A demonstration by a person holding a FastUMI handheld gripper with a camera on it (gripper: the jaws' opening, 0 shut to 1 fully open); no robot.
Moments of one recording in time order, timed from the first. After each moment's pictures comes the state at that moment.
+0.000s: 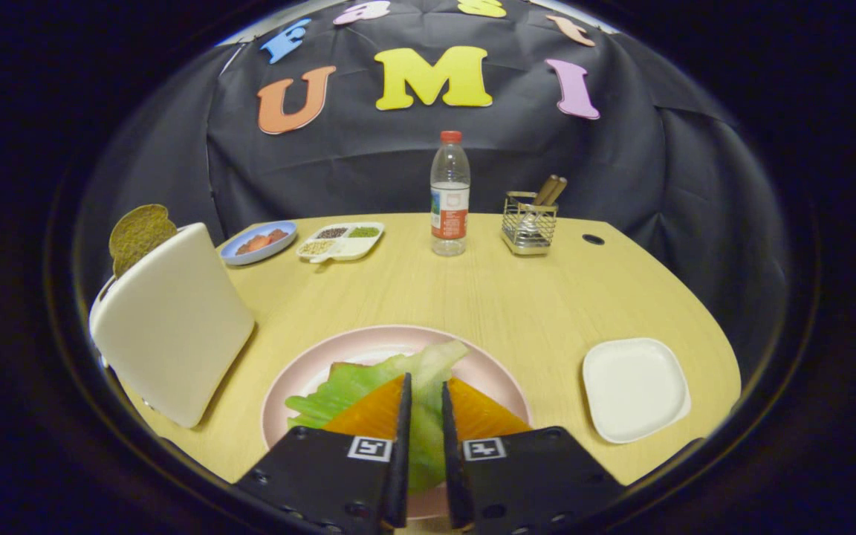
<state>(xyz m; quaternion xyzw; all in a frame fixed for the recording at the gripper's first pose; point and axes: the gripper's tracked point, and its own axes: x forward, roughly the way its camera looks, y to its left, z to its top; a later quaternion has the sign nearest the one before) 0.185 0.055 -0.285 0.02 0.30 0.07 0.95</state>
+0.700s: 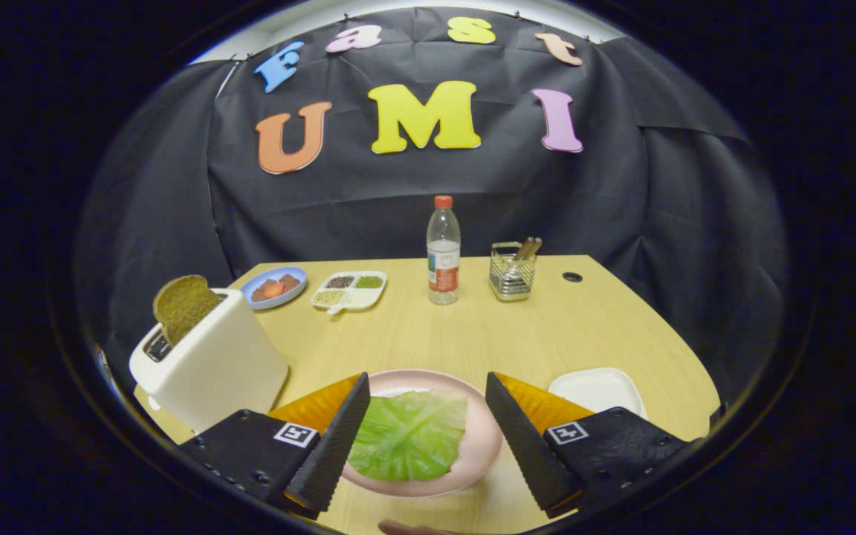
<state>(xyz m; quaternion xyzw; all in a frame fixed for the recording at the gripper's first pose) 0.156 0.066 -0.180 0.02 0.25 0.07 0.97</state>
